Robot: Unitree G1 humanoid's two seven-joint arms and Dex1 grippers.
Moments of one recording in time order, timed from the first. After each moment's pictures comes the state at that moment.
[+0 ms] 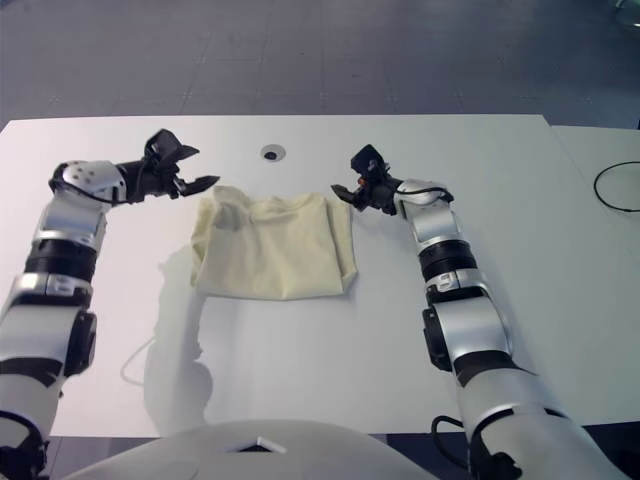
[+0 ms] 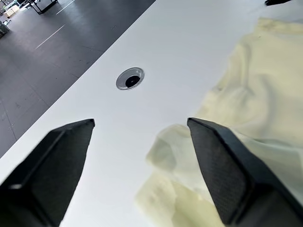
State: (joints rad) left arm -0.64 0.55 -0.07 0.51 0.04 0.10 -0.88; right arm -0.80 -0.32 0.11 0.88 -0.07 0.07 0.66
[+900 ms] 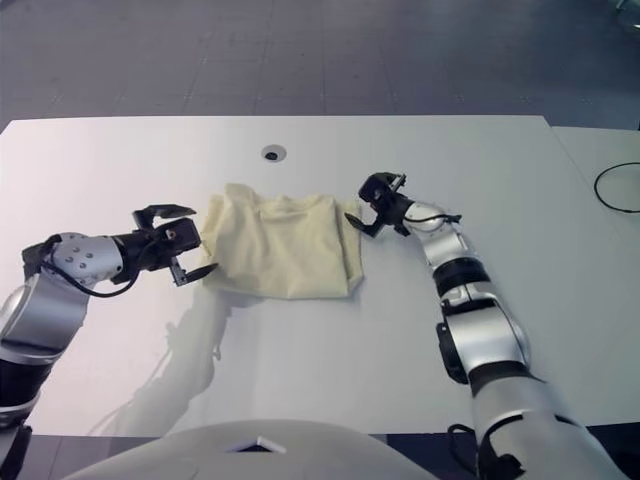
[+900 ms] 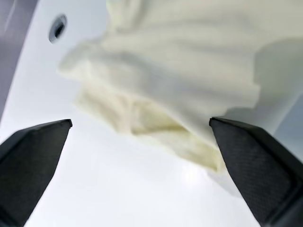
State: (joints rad) left arm -0.15 0.85 -0.20 -0.41 0.20 0.58 -0.88; right arm -0.67 -0.43 0.22 0.87 -0.19 -0.18 0.62
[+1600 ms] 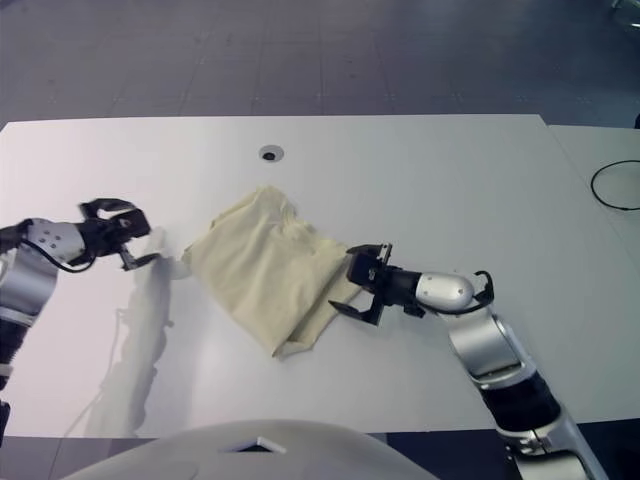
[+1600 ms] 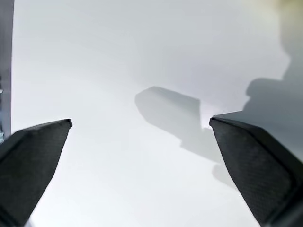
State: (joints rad) left arm -0.34 0.94 -0.21 0.24 0.29 0.24 -0.79; right arm -0.04 -0.67 0.25 -0.53 0.01 0.58 0.92
